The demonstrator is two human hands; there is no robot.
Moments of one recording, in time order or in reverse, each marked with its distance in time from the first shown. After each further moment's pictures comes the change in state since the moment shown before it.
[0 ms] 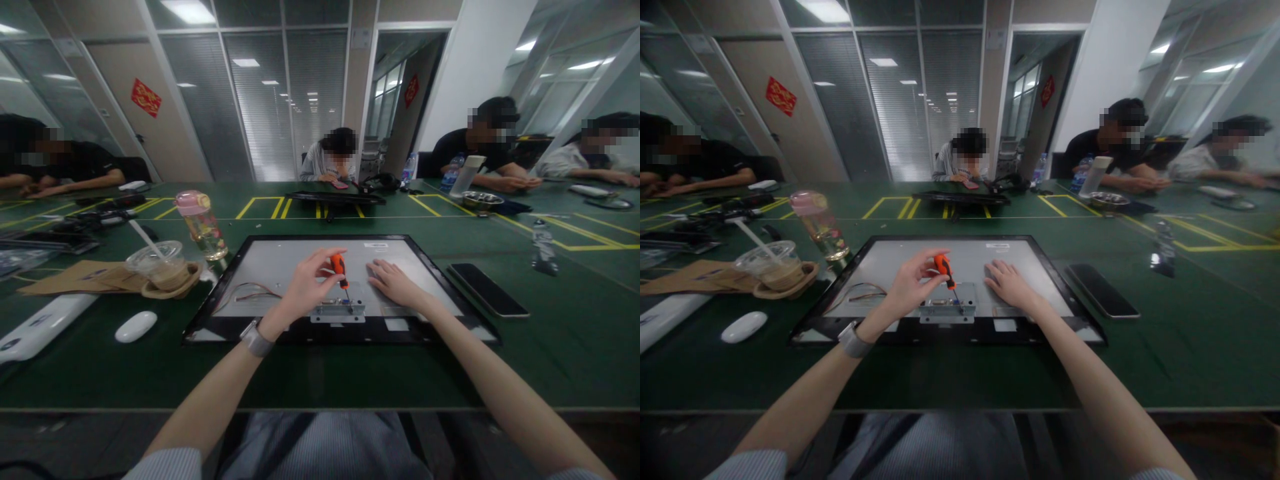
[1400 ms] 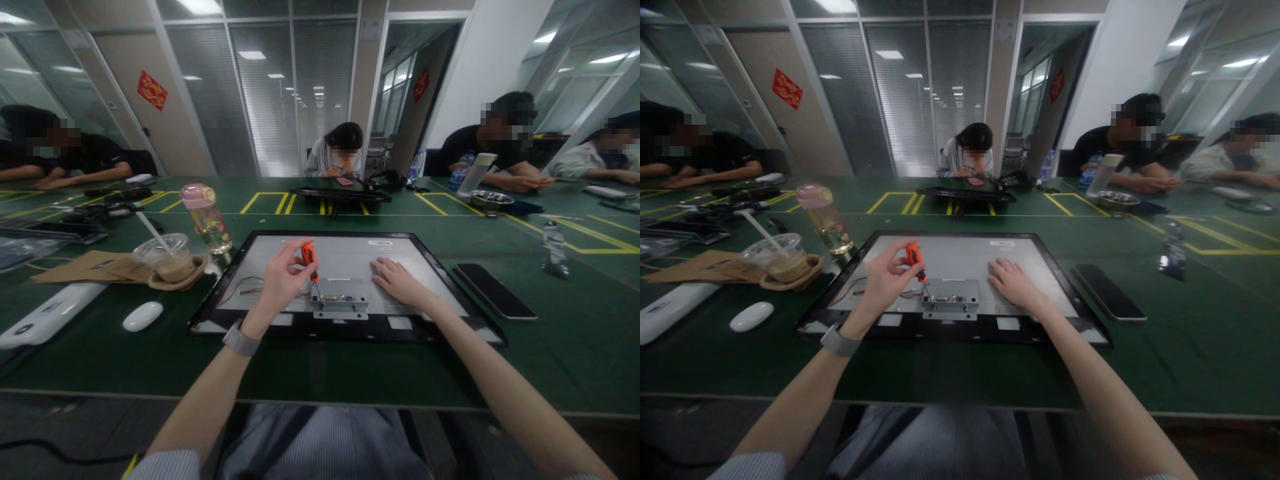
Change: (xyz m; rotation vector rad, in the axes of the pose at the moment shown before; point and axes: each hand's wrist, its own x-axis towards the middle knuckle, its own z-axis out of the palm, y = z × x) left_hand -0.018 -0.012 -0.033 0.110 0.294 -0.055; right_hand 0.000 0.001 0.001 -0.006 -0.002 0.010
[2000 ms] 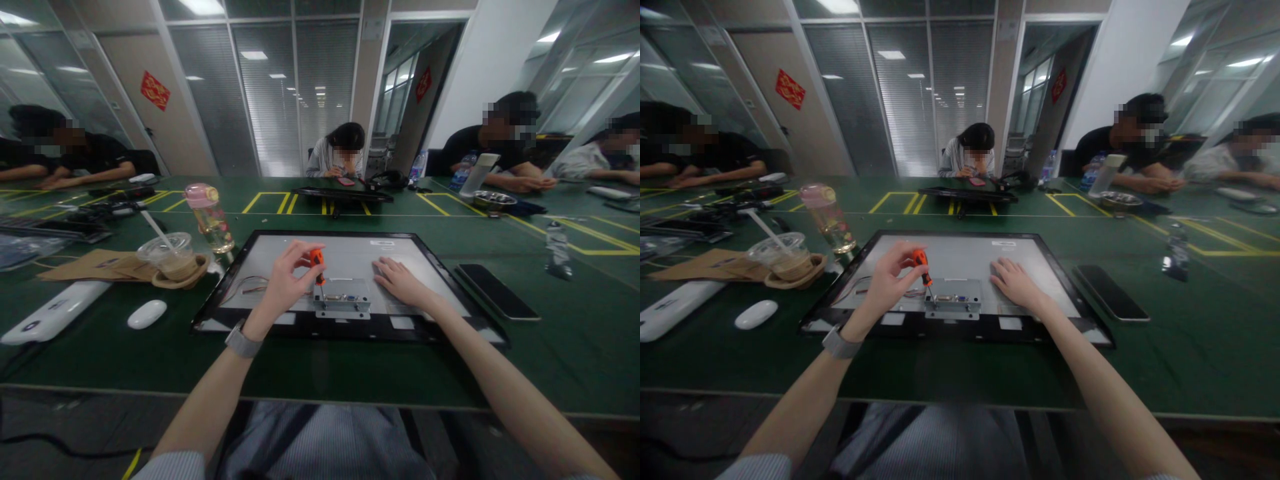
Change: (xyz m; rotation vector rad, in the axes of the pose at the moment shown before) left_hand 0.002 0.012 -0.005 -0.052 -0.117 0.132; right_hand 0.000 0.001 0.001 -0.008 0.006 -0.009
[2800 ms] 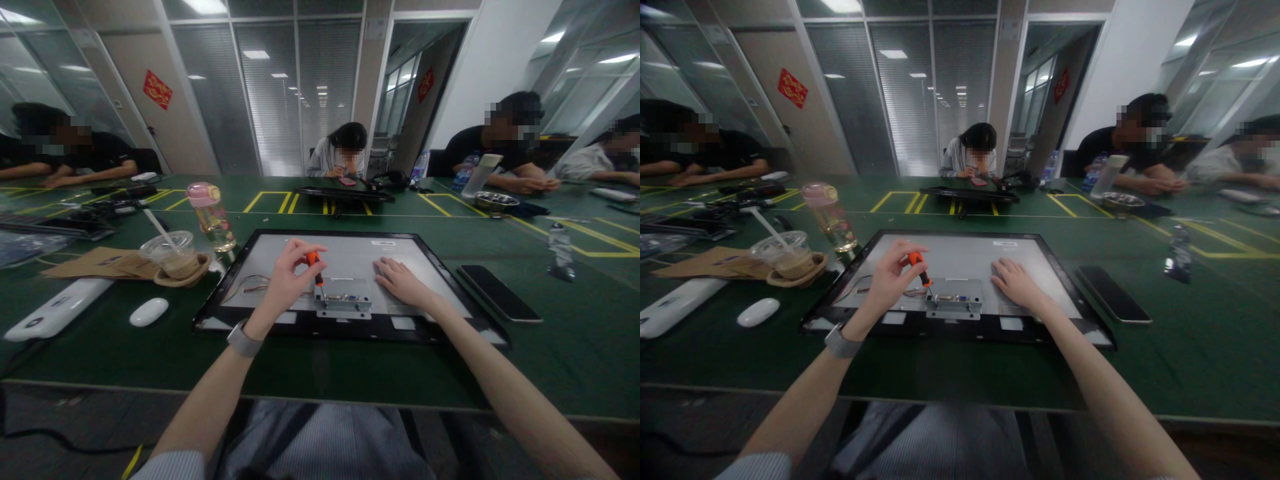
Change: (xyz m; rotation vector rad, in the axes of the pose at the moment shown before) left_hand 0.000 0.000 0.002 -0.094 0.053 -0.056; right_hand 0.001 0.004 0.005 0.016 0.032 -0.018
